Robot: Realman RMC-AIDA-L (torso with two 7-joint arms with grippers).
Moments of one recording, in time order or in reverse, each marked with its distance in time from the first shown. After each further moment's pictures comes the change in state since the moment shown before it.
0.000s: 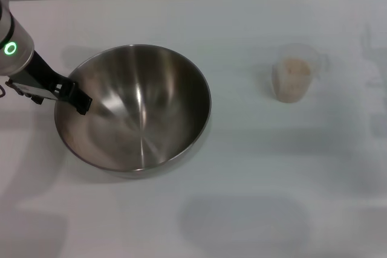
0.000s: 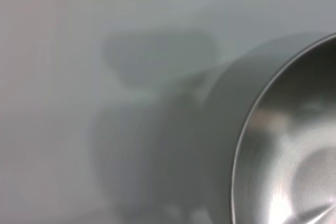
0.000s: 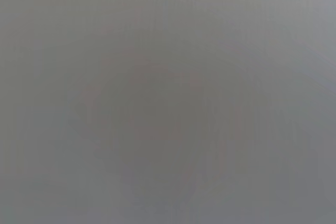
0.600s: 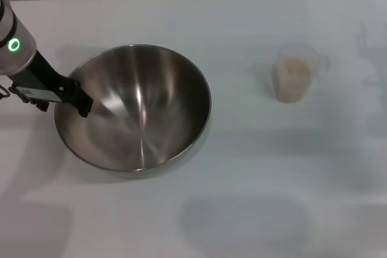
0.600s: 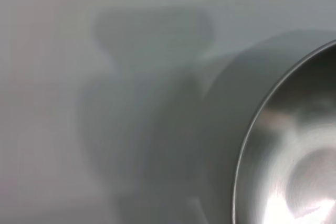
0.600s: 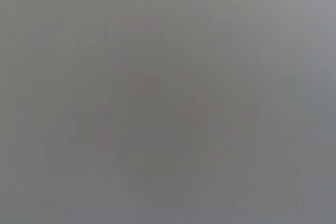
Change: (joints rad) left arm -0.053 0.000 -0.068 0.102 0.000 -0.004 -0.037; right arm 0.011 0.001 -0.007 0.006 -0.001 -0.027 0.004
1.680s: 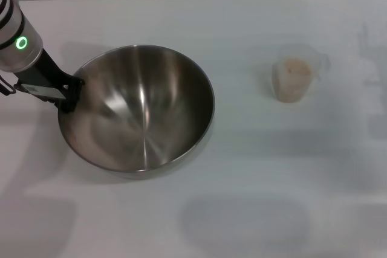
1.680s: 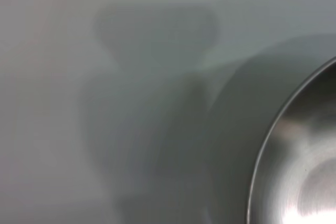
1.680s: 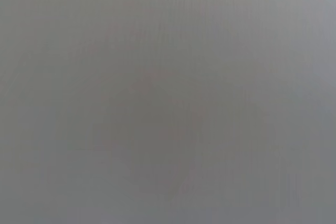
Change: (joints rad) left arm -0.039 0.006 -0.004 0.087 0.006 0.051 0.010; right arm 0.001 -0.002 0.000 -0.008 0.000 -0.023 -0.008
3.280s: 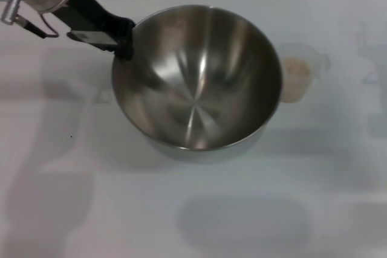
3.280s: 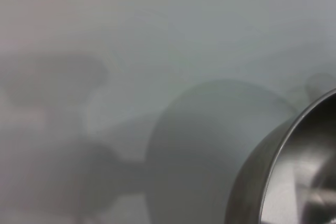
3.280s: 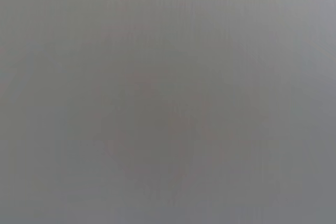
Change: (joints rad) left arm -0.158 0.011 -0.216 0.029 -0.162 -0.043 0.120; right arm 0.007 0.000 0.000 0.000 0.000 -0.001 0.006
